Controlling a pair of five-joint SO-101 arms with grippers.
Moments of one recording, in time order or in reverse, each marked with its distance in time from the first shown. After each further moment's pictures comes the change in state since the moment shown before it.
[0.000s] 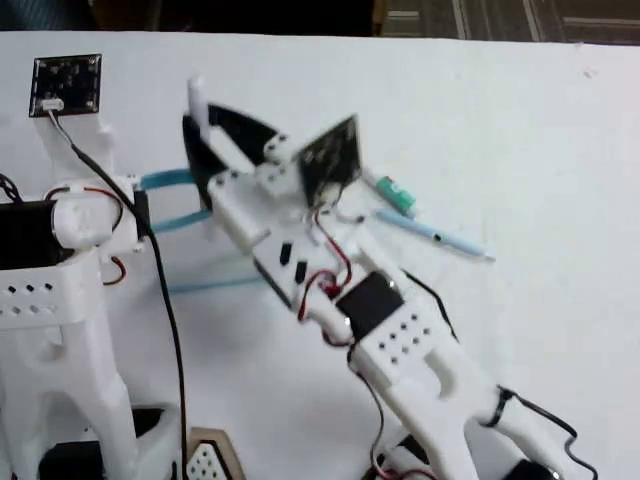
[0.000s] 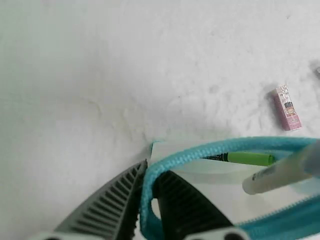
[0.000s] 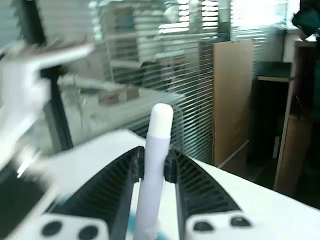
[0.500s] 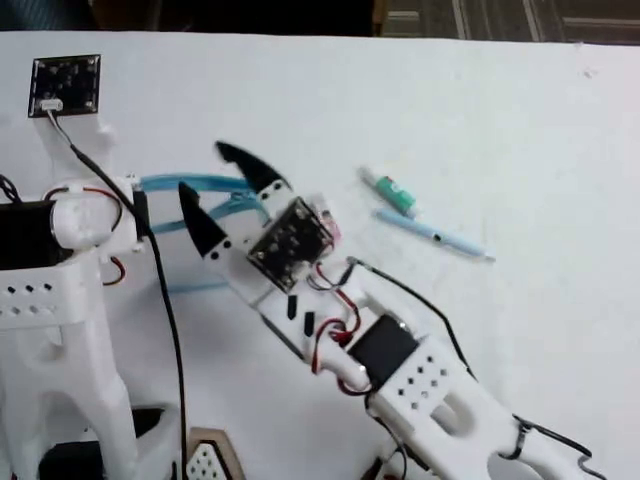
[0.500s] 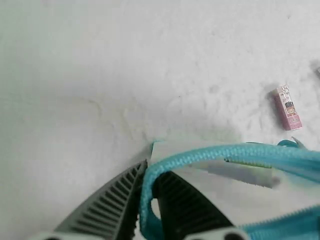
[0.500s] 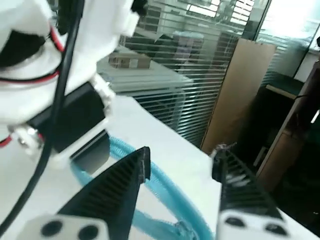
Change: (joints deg) left arm 0.0 0.0 0.0 0.0 0.0; right arm -3.8 -11.5 7.7 6.8 13.8
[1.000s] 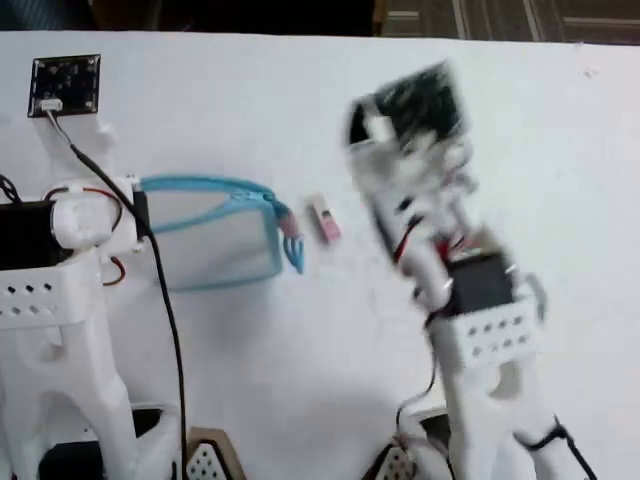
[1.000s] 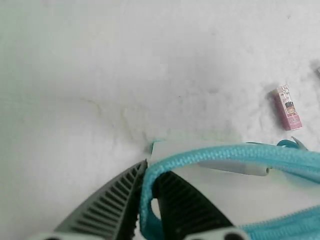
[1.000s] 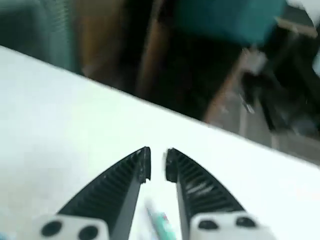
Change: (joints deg) left arm 0.0 0.0 0.0 0.0 0.0; right arm 35.1 11.4 -28.6 38.7 2.5
